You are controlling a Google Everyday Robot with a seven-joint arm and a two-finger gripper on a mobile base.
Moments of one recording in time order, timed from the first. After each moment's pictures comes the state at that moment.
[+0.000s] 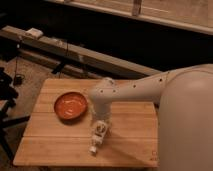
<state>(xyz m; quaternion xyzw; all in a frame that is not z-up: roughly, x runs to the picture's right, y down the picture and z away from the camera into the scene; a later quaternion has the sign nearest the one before) -0.028 0.200 0.779 -0.29 0.24 0.68 0.63</state>
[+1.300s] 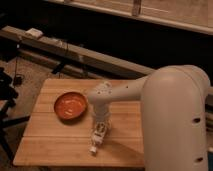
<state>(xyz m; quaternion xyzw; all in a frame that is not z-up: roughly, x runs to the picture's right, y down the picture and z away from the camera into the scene) -0.029 0.223 0.816 -0.30 0.28 0.65 0.63</state>
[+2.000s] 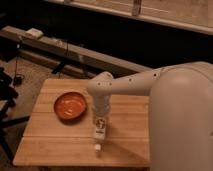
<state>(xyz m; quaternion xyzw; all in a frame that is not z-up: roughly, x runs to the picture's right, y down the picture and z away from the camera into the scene) -0.025 0.169 0.769 -0.30 0.28 0.65 0.64</state>
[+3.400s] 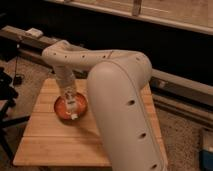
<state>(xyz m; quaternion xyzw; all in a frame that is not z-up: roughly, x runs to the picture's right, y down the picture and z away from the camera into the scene) -0.206 0.030 0.806 -0.31 0.19 0.50 0.79</state>
